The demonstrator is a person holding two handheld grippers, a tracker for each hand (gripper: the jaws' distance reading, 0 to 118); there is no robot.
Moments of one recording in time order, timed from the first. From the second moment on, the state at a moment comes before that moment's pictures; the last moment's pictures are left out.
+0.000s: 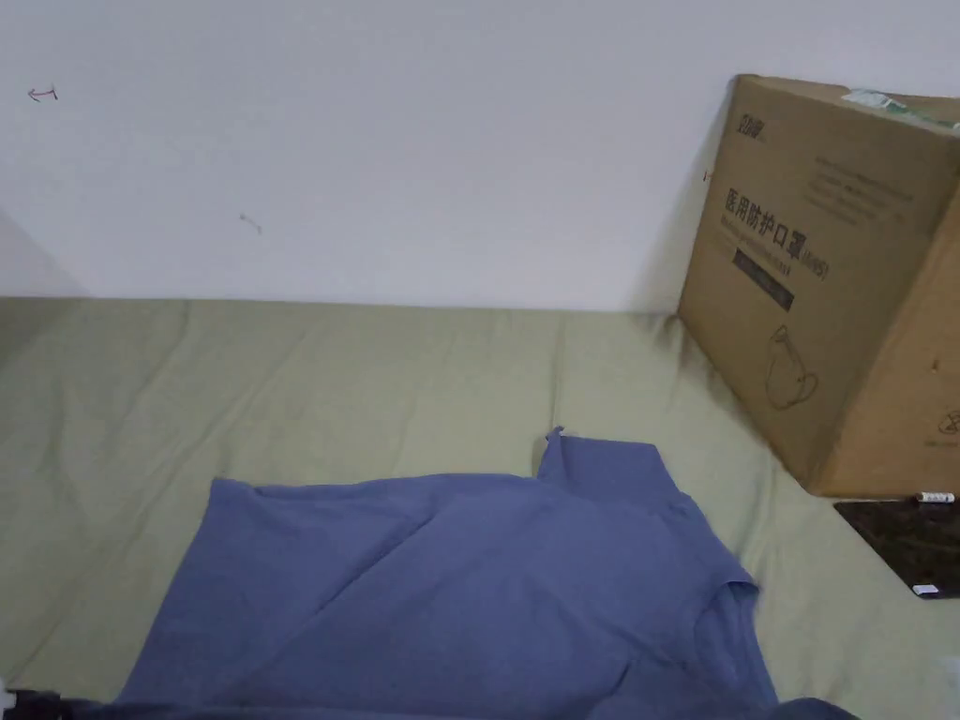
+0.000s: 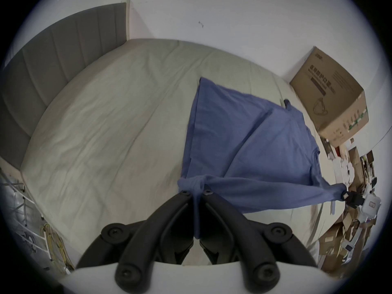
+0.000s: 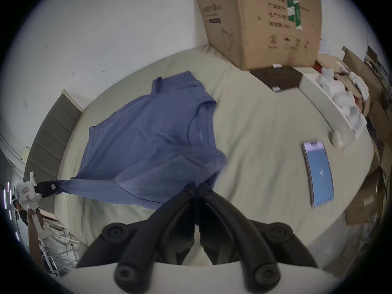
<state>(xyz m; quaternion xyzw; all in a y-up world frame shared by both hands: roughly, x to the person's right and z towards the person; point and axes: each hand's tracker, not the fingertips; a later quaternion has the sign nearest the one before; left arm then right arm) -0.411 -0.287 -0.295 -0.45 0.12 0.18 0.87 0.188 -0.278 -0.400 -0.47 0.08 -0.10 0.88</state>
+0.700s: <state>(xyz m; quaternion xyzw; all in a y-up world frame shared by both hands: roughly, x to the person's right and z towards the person) -0.409 -0.356 -0.158 -0.46 0.14 0.31 0.82 0.217 -0.345 -0.297 -0.58 0.05 -0.13 0.80</state>
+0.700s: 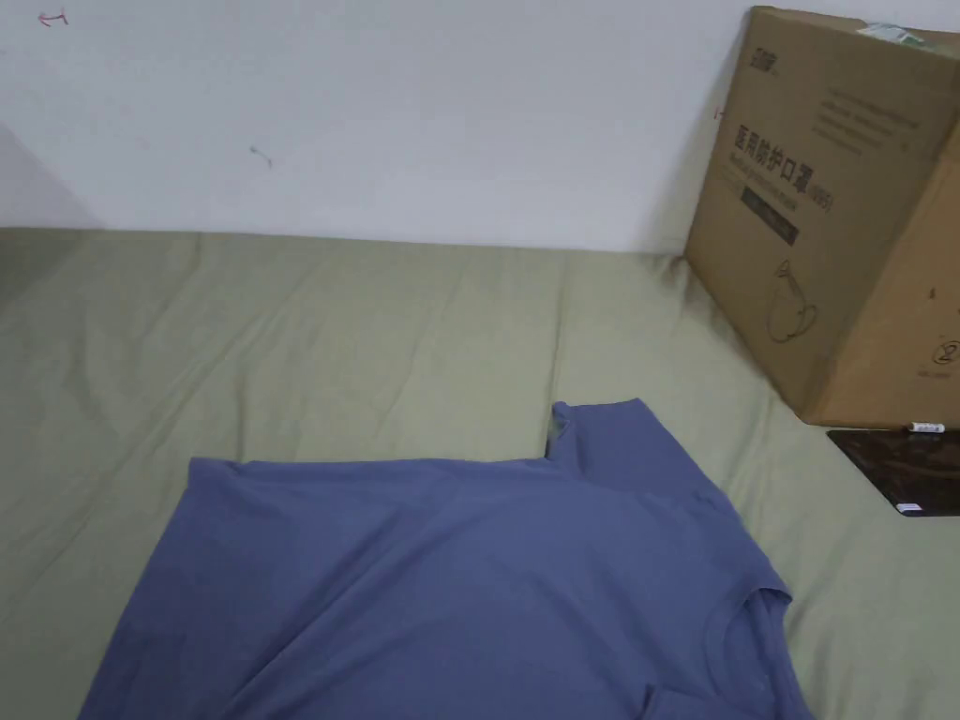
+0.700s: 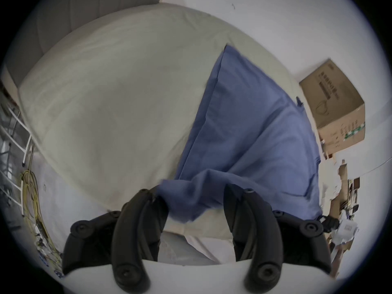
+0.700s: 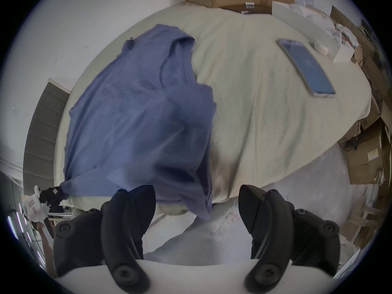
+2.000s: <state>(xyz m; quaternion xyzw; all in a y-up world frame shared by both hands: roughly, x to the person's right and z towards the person) -0.389 -0.409 -0.179 -0.50 0.19 0.29 0.80 0.208 -0.353 -0.273 -0.56 0.00 -0.12 0.82</state>
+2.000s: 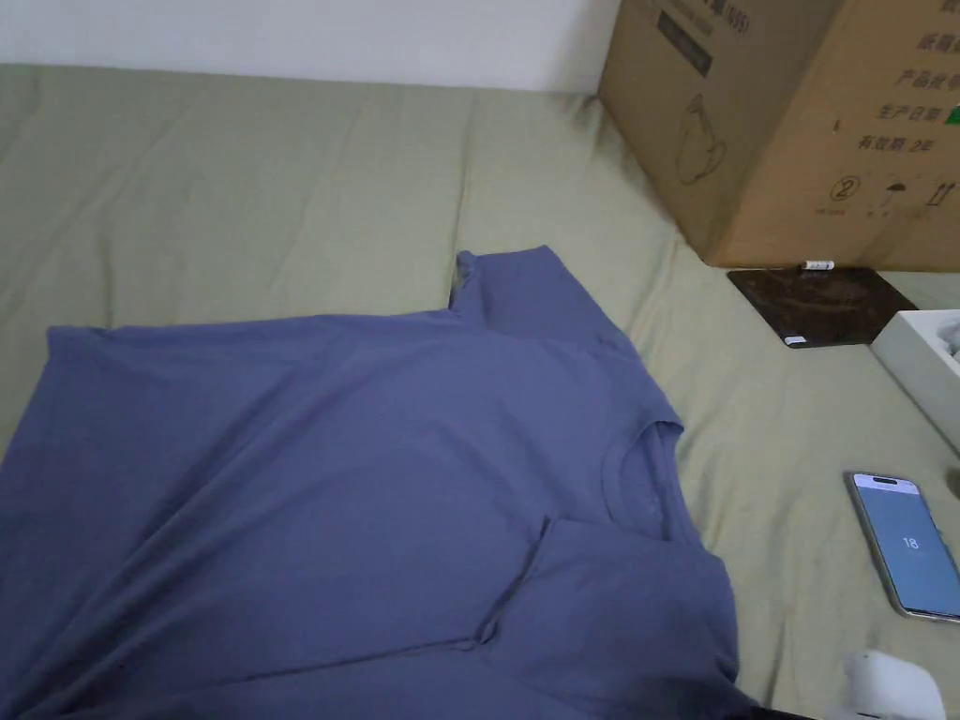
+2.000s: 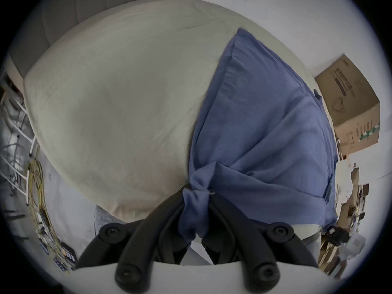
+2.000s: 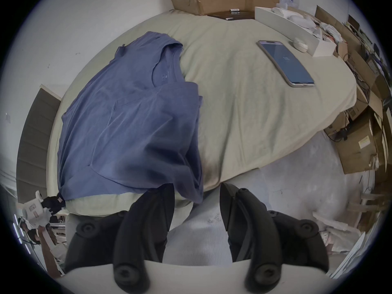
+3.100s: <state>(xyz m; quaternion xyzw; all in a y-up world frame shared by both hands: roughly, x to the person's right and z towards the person) -0.398 -0.325 -0.359 -0.46 0.15 0.21 0.85 0.137 -0.313 -0.488 -0.50 0.06 0.02 0.86</state>
